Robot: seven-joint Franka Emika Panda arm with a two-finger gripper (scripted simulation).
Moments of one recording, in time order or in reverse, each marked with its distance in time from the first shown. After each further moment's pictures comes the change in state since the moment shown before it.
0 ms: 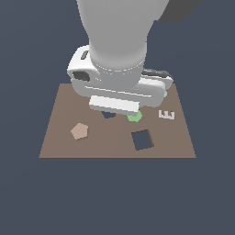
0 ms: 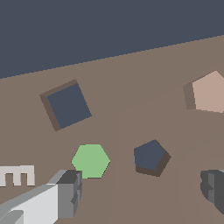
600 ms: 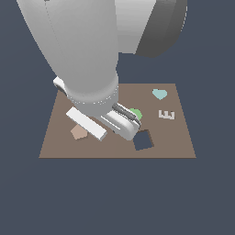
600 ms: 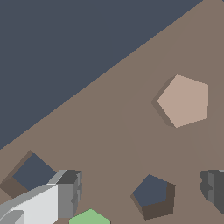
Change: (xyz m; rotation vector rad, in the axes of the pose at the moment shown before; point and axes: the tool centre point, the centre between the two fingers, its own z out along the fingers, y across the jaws) arm 0.044 0.036 0.030 0.002 0.011 0.444
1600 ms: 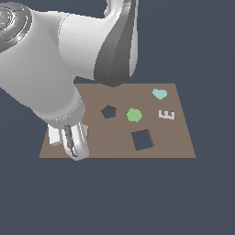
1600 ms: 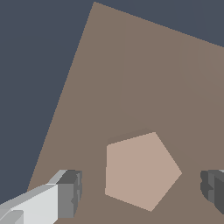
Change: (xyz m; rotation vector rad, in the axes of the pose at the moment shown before) arm 0.054 0.056 0.040 0.003 0.013 0.598
